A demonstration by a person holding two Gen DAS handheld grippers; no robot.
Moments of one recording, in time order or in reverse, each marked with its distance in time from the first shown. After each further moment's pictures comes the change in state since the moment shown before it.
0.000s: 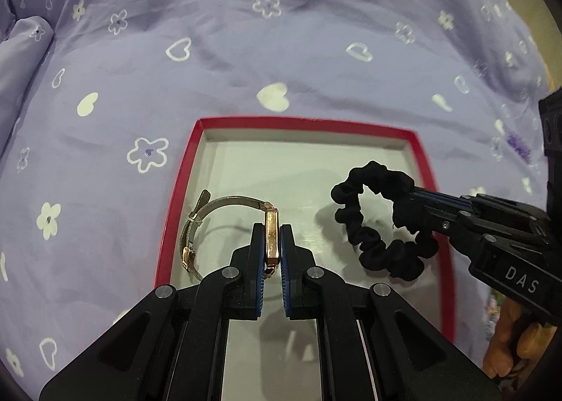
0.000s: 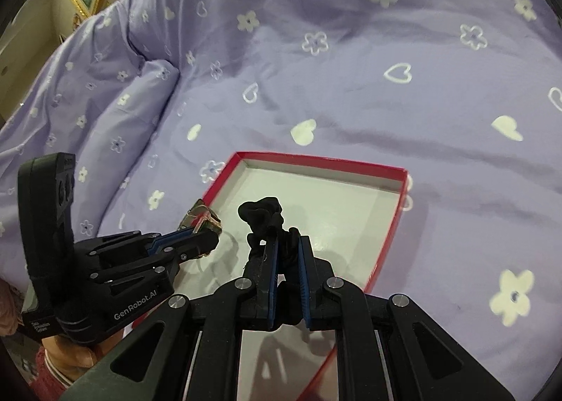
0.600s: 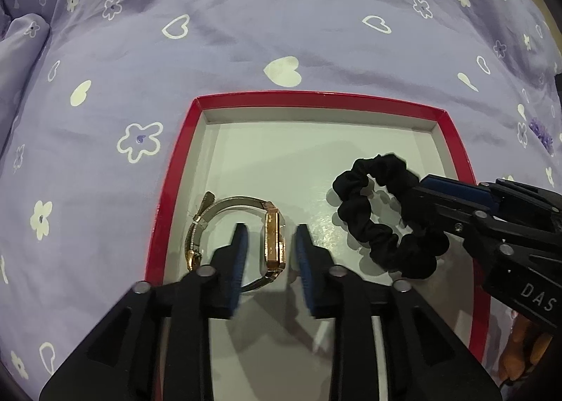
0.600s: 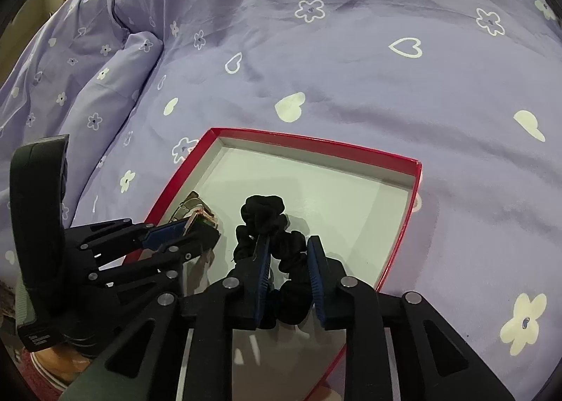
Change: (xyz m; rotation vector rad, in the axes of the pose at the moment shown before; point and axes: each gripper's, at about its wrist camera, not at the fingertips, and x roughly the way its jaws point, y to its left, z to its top) left arm 0.020 0.000 -0.003 0.012 0.050 0.055; right arm 0.023 -0.005 0.003 -0.037 0.068 -0.045
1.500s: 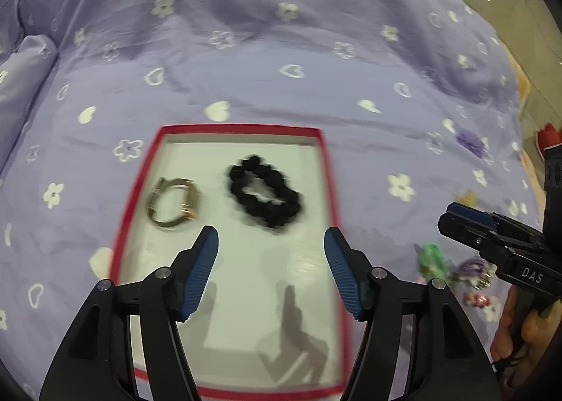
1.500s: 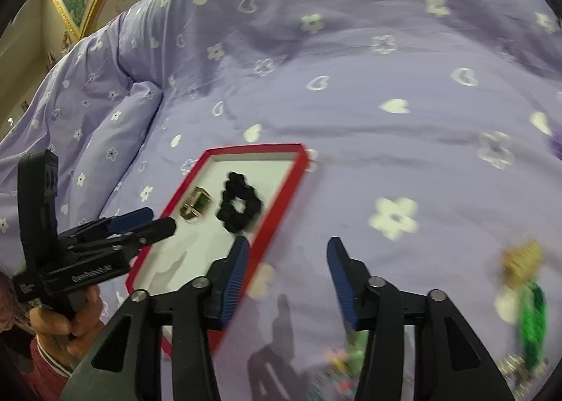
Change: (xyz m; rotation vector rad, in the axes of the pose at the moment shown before) left arm -0.109 -0.071 -0.039 0.000 -0.151 -0.130; right arm -0.144 -0.052 -0.078 0.109 -0.167 -0.039
